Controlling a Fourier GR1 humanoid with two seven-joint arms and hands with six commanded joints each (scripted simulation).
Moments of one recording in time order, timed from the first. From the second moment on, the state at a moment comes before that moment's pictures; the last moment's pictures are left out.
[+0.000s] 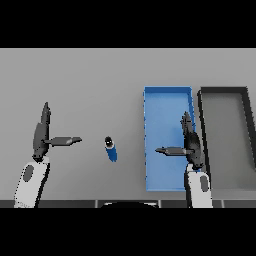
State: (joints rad) left arm -0.11 0.43 -0.16 -1.48 0.24 0.26 0.01; right arm 0.00 0.00 0.00 -1.57 0.00 0.00 0.00
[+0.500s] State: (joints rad) left arm -0.04 0.59 -0.20 -1.47 0.22 0.03 -0.14; right arm 0.11 -0.13 0.09 -1.70 0.17 0.02 -0.14
